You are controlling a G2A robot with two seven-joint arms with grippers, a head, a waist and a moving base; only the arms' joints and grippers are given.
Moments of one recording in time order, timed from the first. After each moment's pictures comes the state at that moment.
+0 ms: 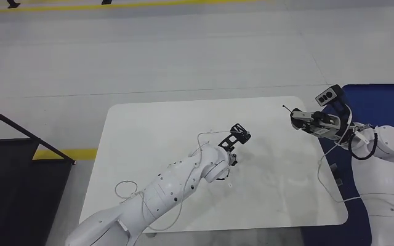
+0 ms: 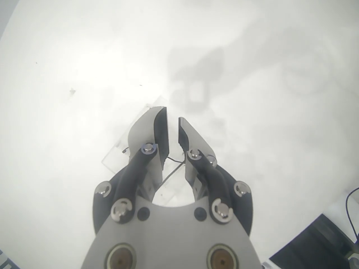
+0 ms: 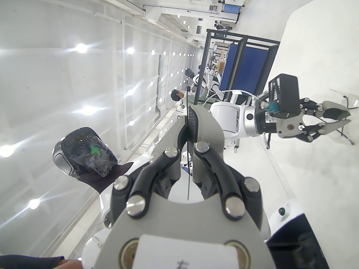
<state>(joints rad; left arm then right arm) 0.63 -1.55 -0.50 -1.22 1.01 0.04 -0.91 -1.01 -0.95 1.64 -1.26 0.73 0.00 1.45</state>
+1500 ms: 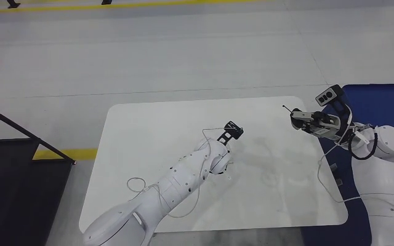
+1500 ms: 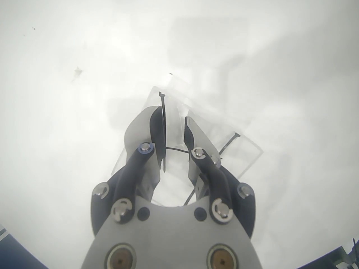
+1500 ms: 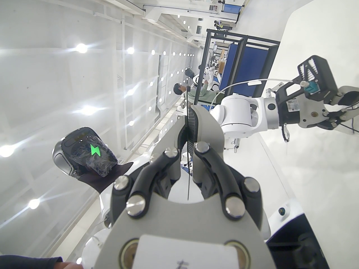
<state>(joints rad) 0.56 -1.71 -0.51 -0.86 1.07 0.08 -0.90 -1.01 -0.95 1.64 -1.26 0.73 0.00 1.45</state>
